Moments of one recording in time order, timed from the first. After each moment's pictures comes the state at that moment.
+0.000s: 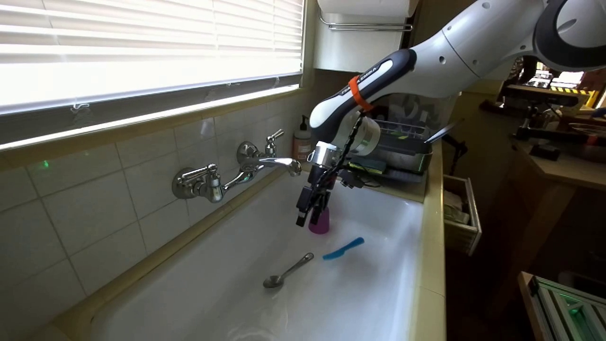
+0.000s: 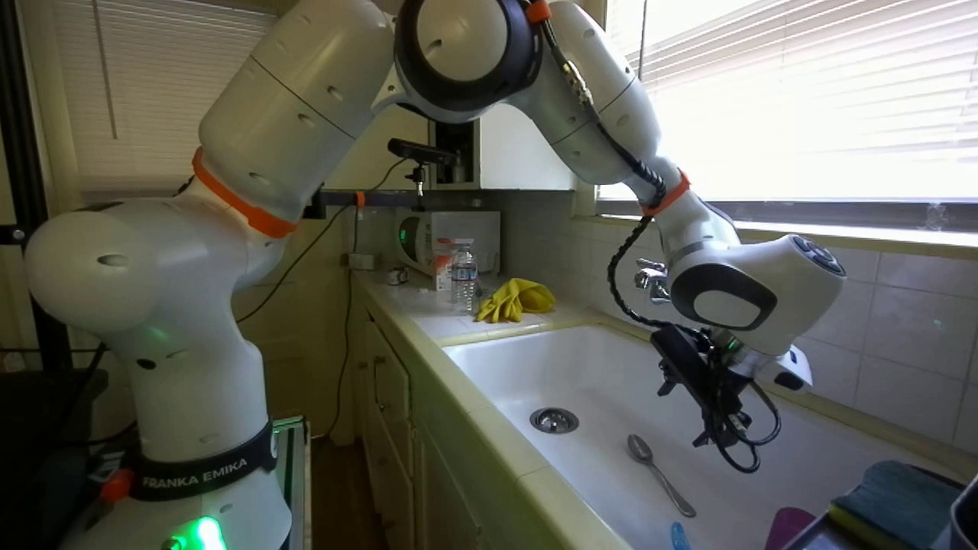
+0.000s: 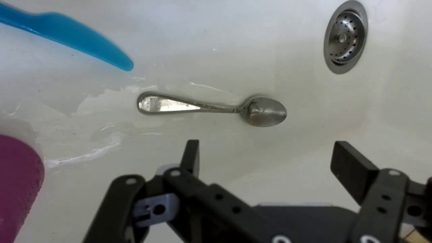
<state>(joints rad) -0.35 0.67 0.10 -1.72 0.54 2.22 -0.60</state>
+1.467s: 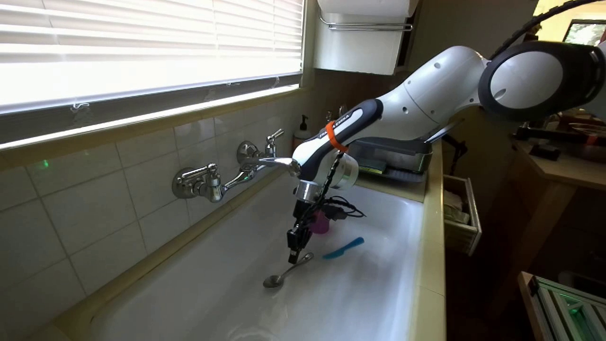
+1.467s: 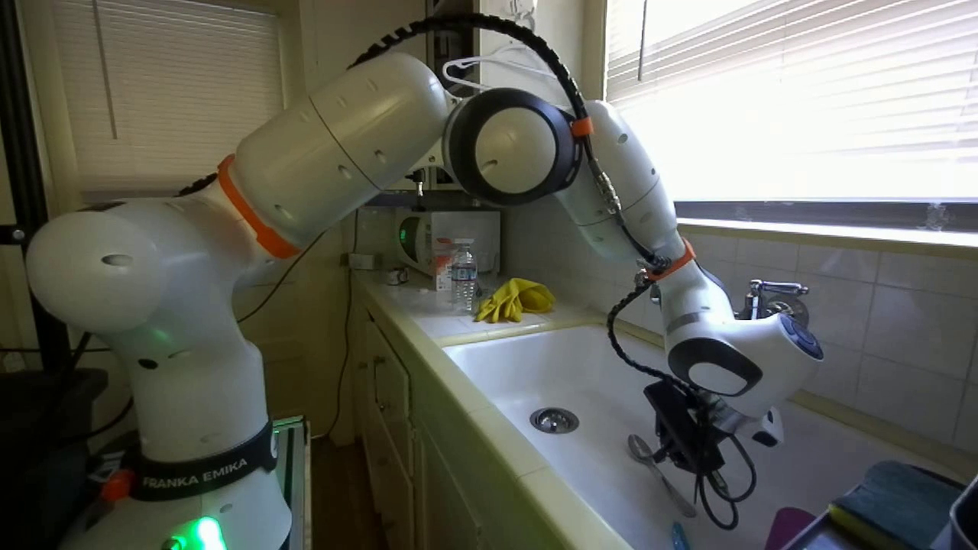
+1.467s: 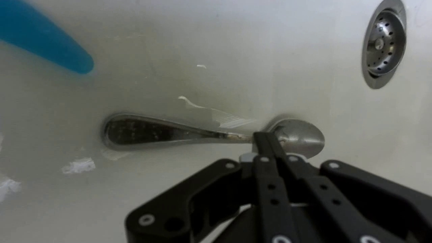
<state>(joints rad) -0.33 0.96 0.15 -1.51 0.52 2.22 -0.62</state>
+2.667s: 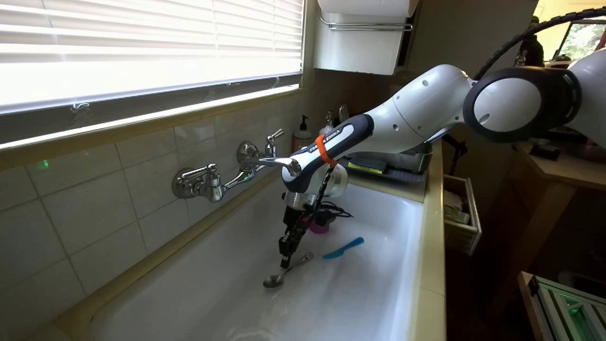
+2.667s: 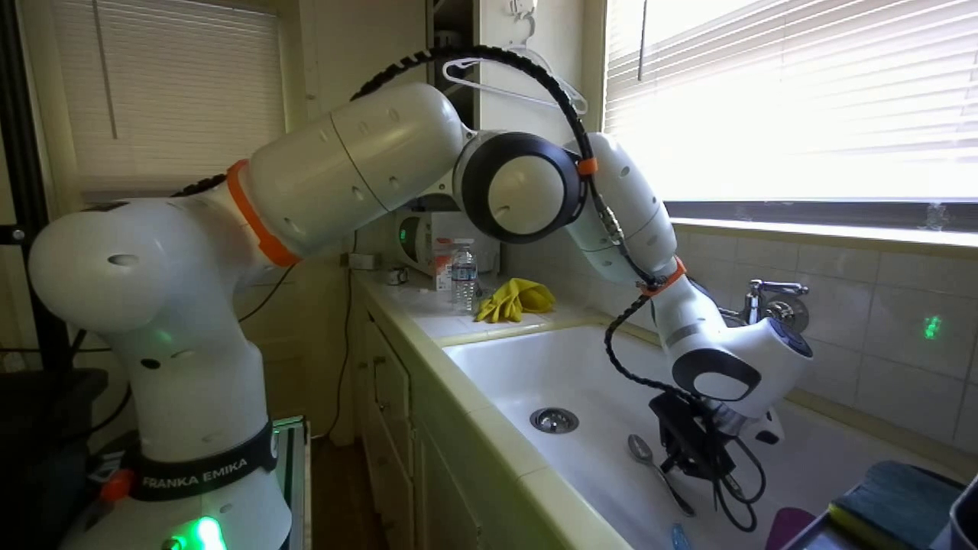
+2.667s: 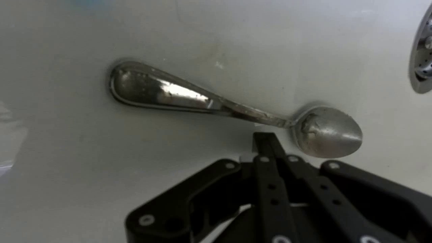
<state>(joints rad) -0.30 1.06 0.16 -1.37 0.40 2.25 -0.61</state>
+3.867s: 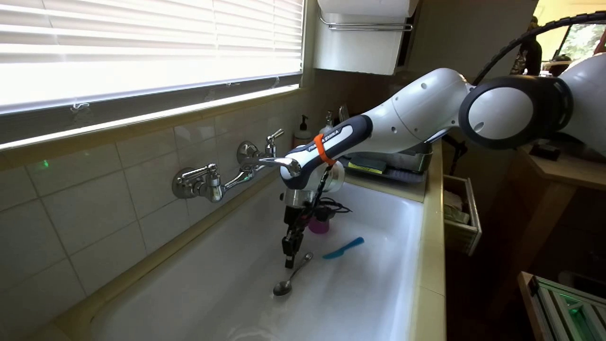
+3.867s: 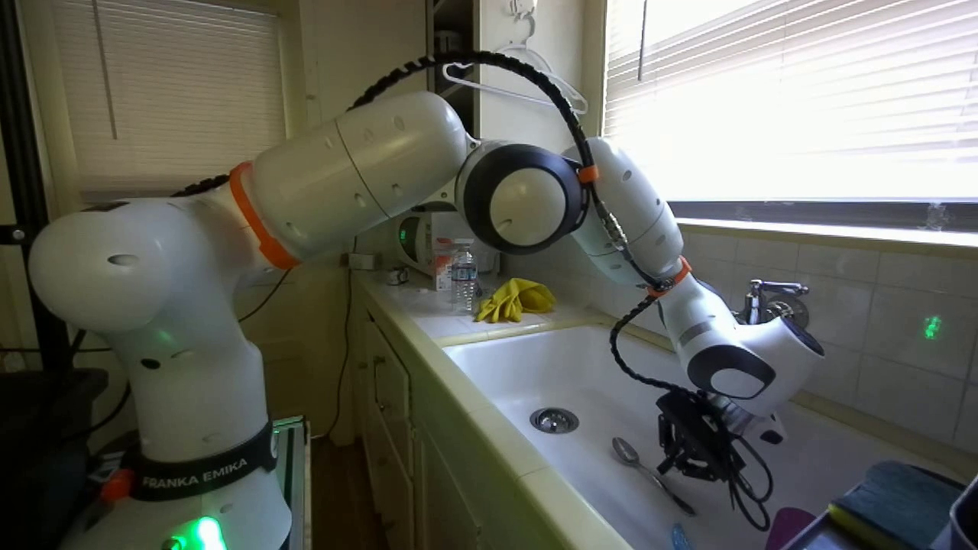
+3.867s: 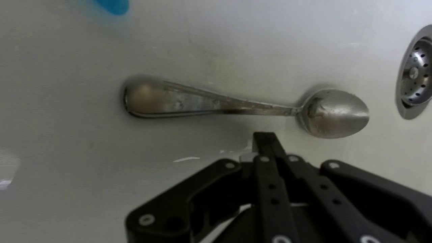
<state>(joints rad) -0.30 1.10 0.16 -1.29 0.34 2.11 -0.61</state>
